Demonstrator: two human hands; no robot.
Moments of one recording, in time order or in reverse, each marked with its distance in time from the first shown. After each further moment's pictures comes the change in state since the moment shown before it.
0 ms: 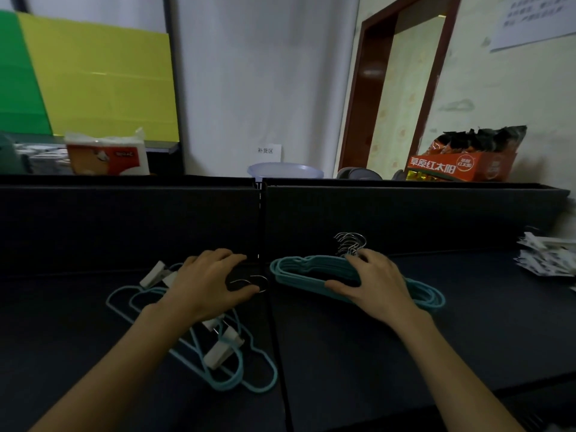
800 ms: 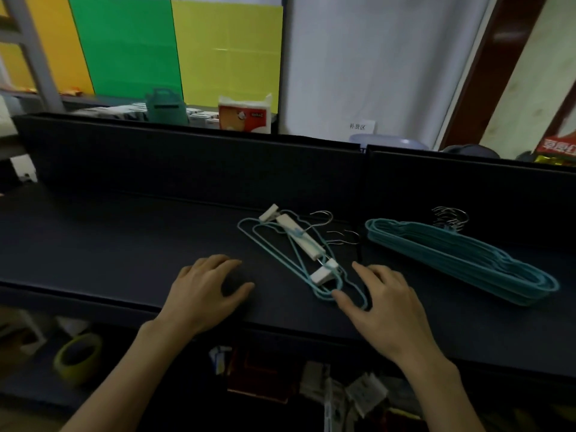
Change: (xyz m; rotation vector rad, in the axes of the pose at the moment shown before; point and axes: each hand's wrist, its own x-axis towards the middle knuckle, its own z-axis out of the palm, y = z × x) left_hand -0.210 -0.046 -0.020 -0.015 0.012 -0.424; right_hand -0.121 -0.139 0.003 0.253 -0.079 -0.221
